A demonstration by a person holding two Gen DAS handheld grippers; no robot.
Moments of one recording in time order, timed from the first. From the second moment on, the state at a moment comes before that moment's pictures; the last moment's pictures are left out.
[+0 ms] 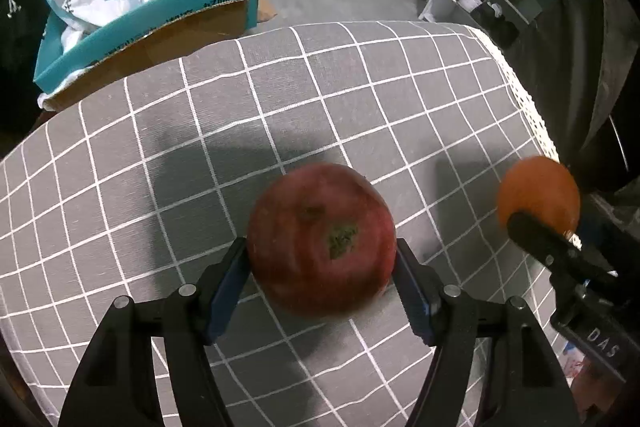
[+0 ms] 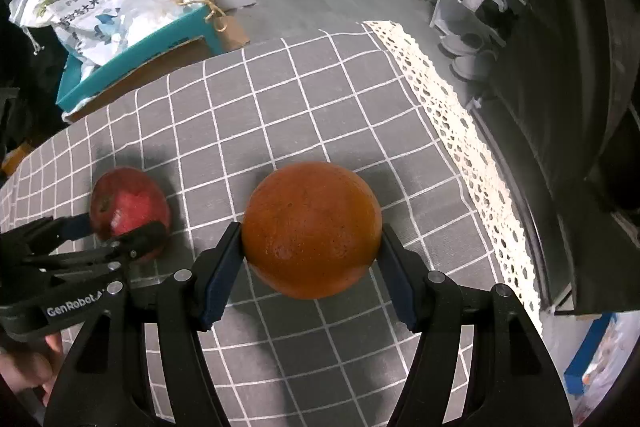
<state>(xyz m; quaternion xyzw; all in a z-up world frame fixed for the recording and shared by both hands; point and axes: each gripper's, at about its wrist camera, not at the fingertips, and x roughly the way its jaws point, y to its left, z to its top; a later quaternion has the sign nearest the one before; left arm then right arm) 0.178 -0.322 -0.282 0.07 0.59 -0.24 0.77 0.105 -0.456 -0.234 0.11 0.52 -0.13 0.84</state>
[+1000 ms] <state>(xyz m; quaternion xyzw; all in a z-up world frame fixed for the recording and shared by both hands) 0.128 -0.233 -0.180 0.07 0.49 -0.21 0.84 0.093 -0.396 -0.177 0.05 0.47 -0.08 0.88</state>
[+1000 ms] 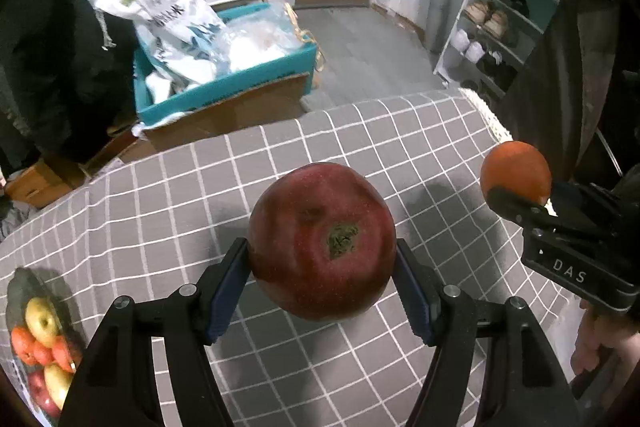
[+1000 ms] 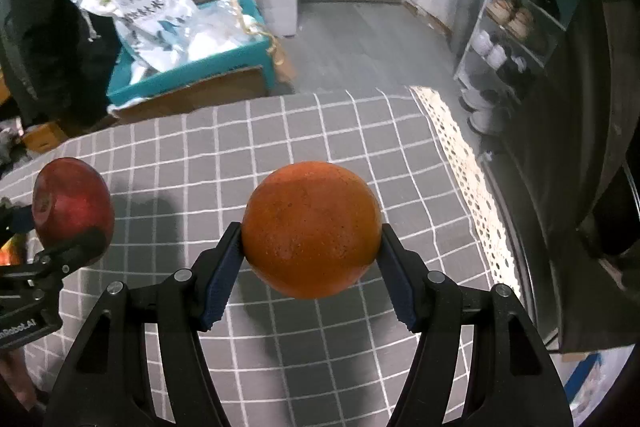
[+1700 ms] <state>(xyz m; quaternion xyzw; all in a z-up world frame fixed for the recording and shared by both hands) 0.086 -0.133 -0.100 0.03 0.42 -0.16 0.90 0.065 -0.324 -0.096 0.01 0.38 -0.01 0.92</state>
